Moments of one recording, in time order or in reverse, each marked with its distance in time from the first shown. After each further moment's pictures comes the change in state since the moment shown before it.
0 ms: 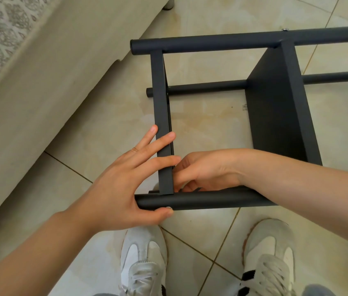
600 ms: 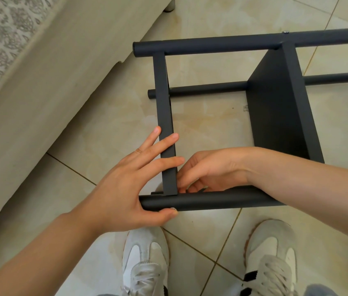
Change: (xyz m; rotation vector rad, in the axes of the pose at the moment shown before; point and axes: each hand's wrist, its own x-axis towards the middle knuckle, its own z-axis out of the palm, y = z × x) left_hand 0.000 0.001 0.002 -0.016 0.007 0.006; right_hand -0.005 0.002 -0.010 0.039 -0.050 -0.003
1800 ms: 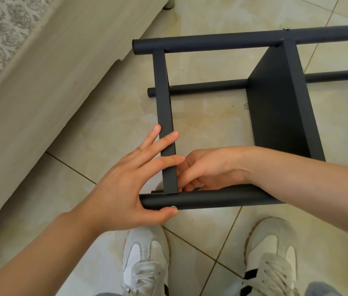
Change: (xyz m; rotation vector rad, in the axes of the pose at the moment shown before) left_hand 0.000 -0.001 0.001 -0.006 0.008 0.000; right_hand 0.004 0.000 0.004 -0.015 0.010 -0.038
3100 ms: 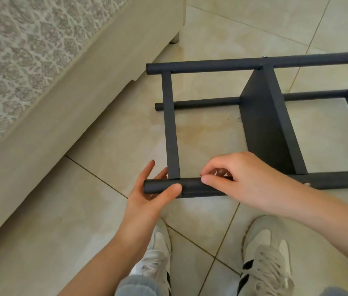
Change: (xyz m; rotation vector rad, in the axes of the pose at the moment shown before) left_hand -0.035 0.053 0.060 -1.076 0.460 -0.776; right_hand -0.084 0.034 0.058 -0.797 0.815 -0.339
